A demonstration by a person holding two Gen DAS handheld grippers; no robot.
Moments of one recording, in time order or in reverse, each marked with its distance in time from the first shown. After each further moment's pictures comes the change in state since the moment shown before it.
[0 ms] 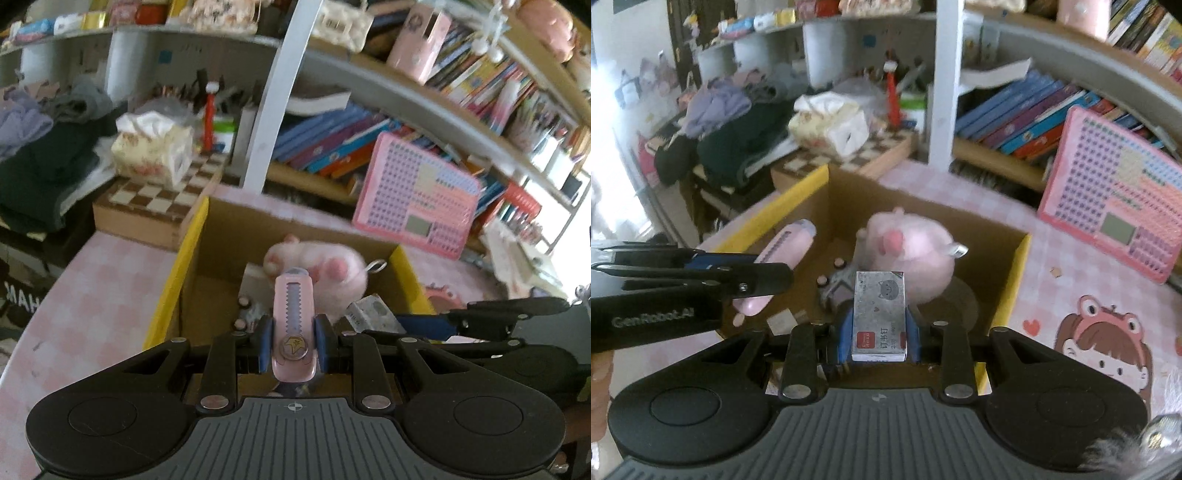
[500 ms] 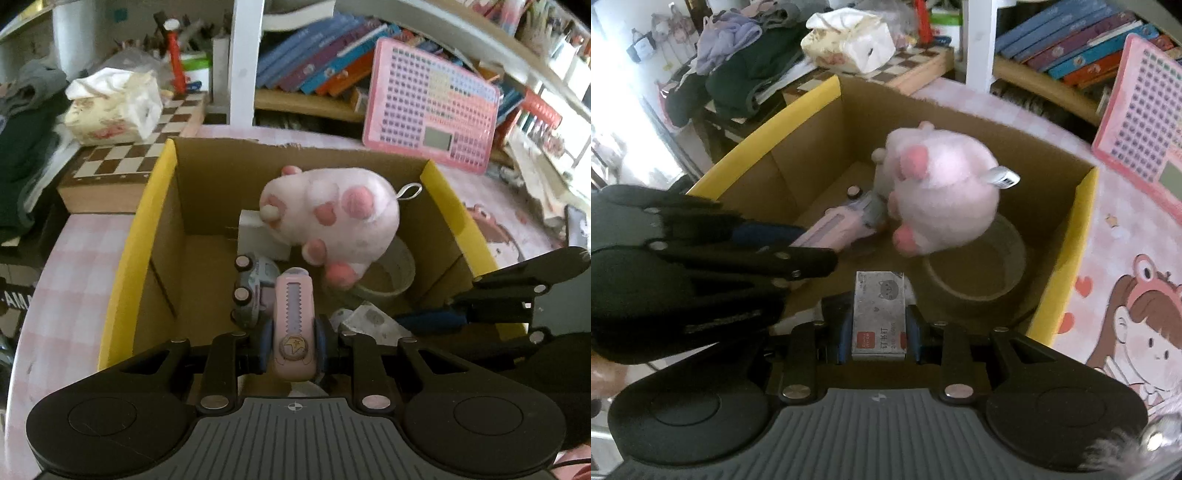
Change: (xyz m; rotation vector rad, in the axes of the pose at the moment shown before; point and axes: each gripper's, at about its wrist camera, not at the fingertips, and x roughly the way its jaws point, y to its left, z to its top) left arm 0.068 -0.009 0.006 0.159 0.247 0.053; right arm 0.055 -0.009 -0.003 -0.006 0.247 0.127
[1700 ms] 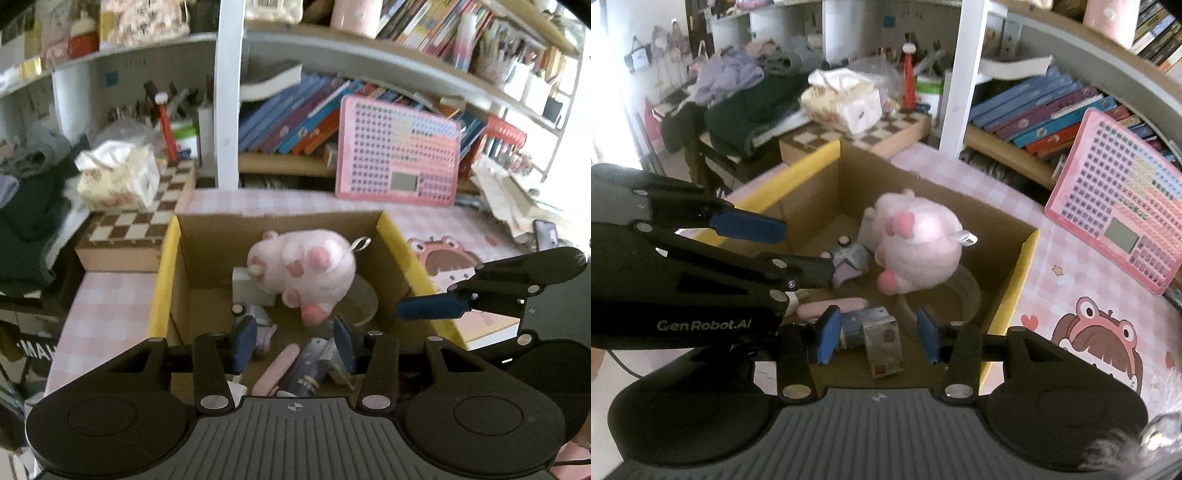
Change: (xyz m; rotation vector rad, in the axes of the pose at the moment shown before) left arm -0.071 -0.016 -0.006 0.081 -0.186 -0.018; right arm -0.061 0.031 -0.014 -0.064 -0.203 -0.156
